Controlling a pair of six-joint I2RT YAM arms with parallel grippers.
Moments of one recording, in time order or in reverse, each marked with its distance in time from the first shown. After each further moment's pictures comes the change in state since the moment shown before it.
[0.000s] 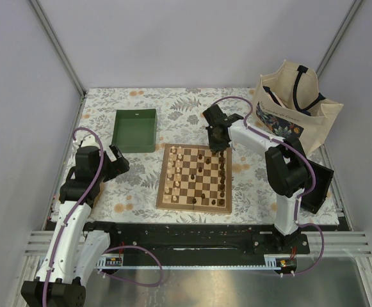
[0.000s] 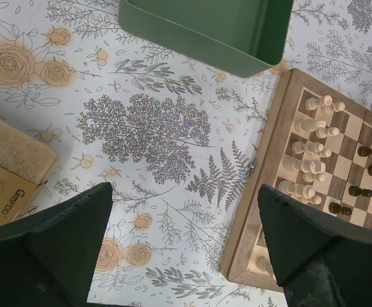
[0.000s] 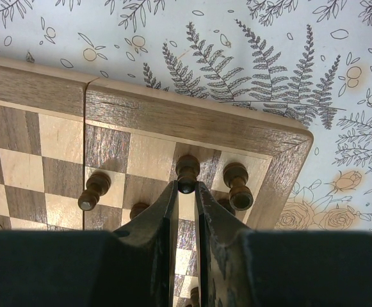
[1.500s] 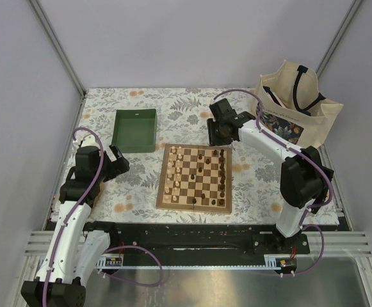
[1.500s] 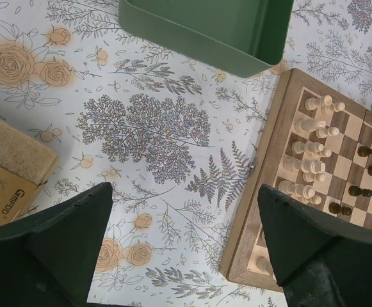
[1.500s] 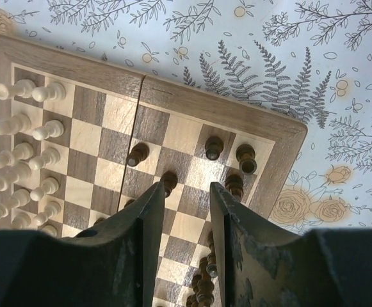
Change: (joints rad) left arm 0.000 0.000 0.000 0.000 0.000 0.000; right arm -0.005 -0.151 -0.026 0.021 -0.072 -0.036
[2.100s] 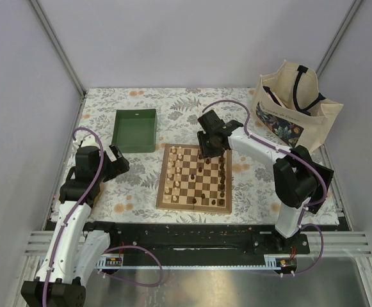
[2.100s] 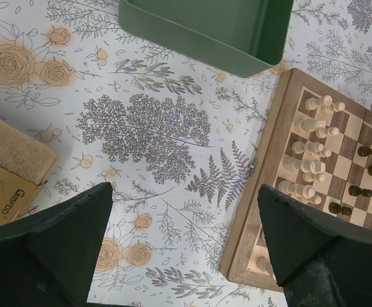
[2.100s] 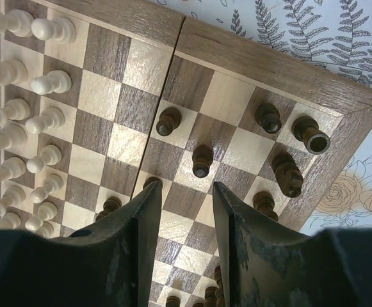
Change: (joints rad) left arm 0.000 0.000 0.000 0.000 0.000 0.000; right arm 0.102 0.012 -0.062 0.008 -0.003 0.031
